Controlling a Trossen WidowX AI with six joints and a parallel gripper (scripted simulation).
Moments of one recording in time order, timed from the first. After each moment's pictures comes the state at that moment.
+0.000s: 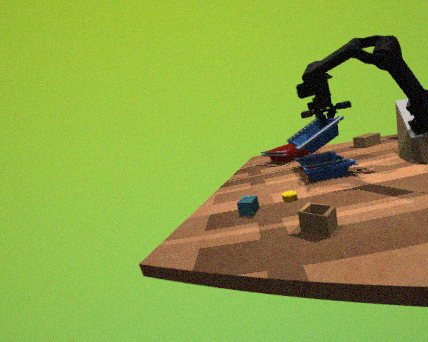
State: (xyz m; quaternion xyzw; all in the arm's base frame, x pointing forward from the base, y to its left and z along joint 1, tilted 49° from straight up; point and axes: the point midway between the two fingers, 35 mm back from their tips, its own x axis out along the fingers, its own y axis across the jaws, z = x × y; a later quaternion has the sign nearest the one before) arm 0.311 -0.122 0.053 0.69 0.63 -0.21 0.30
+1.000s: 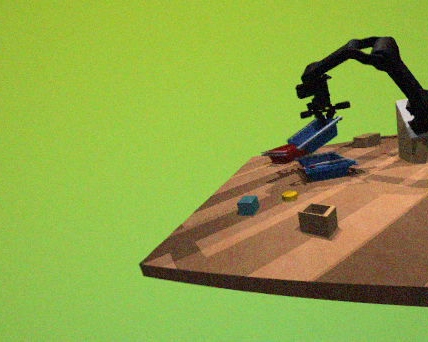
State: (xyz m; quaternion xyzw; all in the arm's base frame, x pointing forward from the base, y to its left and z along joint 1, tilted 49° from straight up) arm 0.313 -0.126 0.048 0.69 0.63 -0.21 0.30
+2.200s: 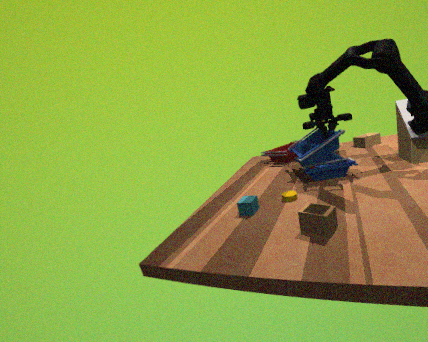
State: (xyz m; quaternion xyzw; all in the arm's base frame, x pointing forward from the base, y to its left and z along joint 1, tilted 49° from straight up) arm 0.318 -0.093 0.013 0.69 0.62 -0.21 0.30
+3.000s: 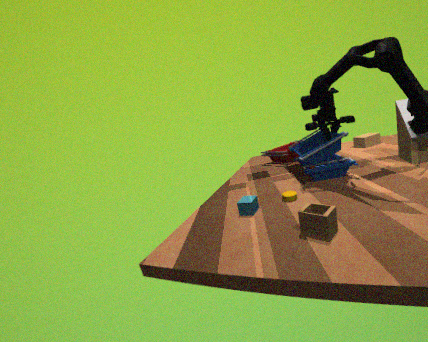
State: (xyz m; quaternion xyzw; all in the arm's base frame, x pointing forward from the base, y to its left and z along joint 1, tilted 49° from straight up) arm 0.310 -0.085 0.004 0.70 0.61 -0.21 0.31
